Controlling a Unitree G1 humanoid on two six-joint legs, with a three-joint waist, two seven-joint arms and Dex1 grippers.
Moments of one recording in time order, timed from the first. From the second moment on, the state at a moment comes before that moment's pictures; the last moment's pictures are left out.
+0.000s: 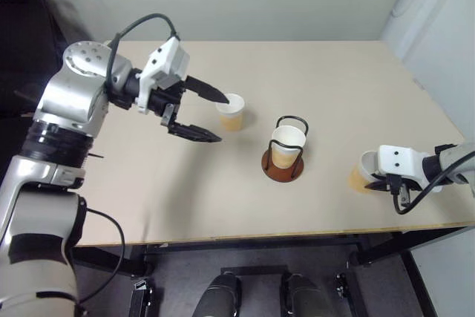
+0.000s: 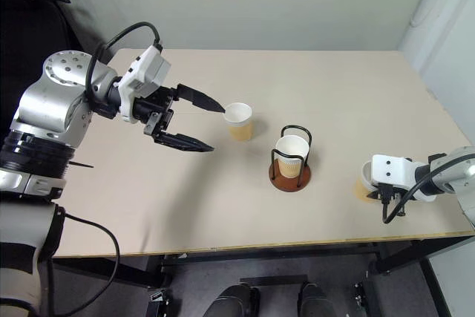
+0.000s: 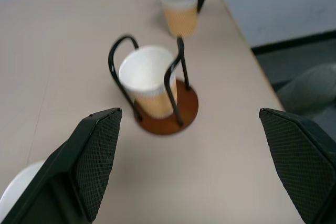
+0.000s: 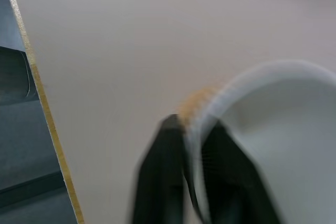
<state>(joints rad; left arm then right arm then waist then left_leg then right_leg) -1.10 0.92 -0.35 0.40 -0.50 0.19 -1.59 -0.37 -1.19 0.14 -0.11 0.09 0.33 1.29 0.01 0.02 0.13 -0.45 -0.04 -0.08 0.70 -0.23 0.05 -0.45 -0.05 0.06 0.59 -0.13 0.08</state>
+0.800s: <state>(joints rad) -1.12 0.93 -0.36 0.57 -0.47 0.07 -1.59 -1.00 -1.03 0.20 -0.20 0.20 0.60 1.36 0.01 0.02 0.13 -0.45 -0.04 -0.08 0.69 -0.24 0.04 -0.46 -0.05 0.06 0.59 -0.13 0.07</state>
